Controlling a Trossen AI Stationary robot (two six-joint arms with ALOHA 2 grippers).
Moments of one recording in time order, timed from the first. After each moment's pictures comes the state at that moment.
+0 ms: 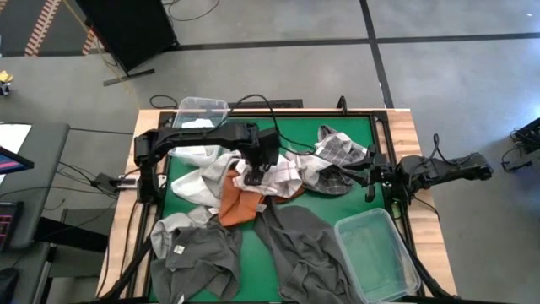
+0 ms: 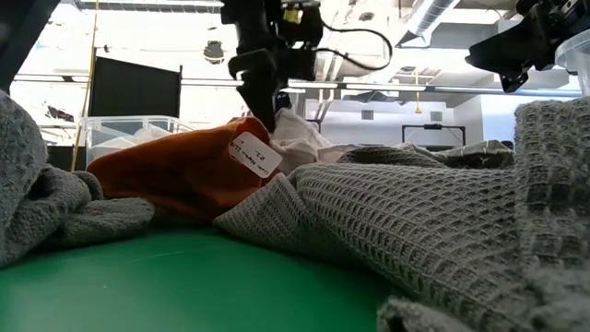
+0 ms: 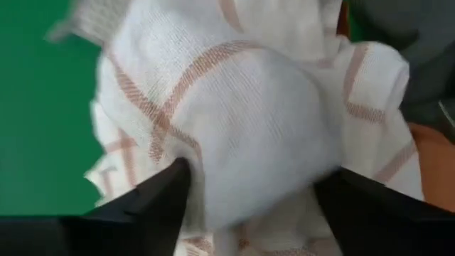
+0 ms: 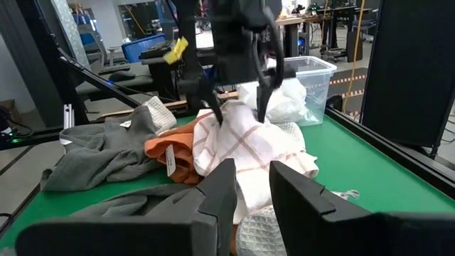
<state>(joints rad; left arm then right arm) 0.20 1.90 1.67 -1.02 0.05 0.32 0.19 0.20 0.29 -0.18 0.38 0.15</state>
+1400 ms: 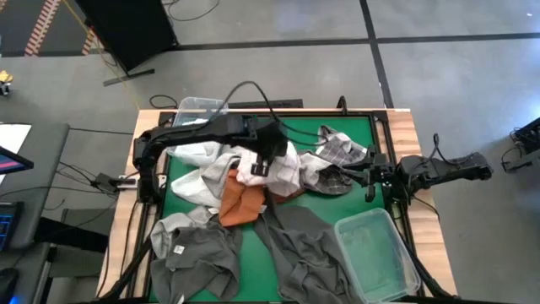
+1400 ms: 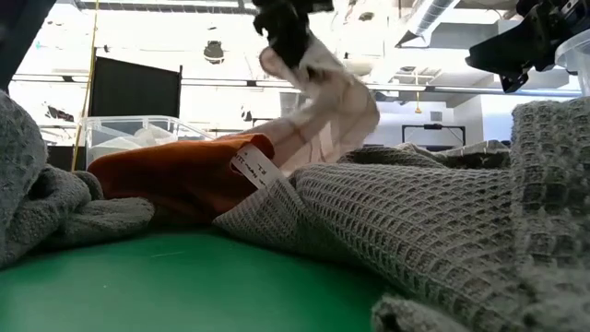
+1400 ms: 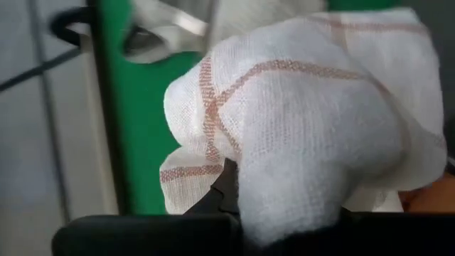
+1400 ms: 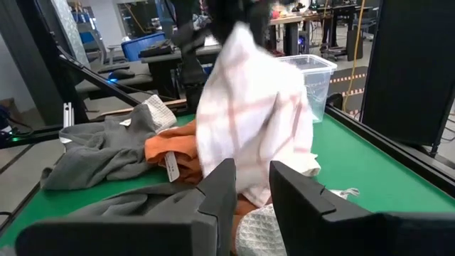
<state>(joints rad) 0.16 1.89 1.99 -1.07 -0.17 0.49 0.19 0.20 0.29 -0.19 0.38 0.15</state>
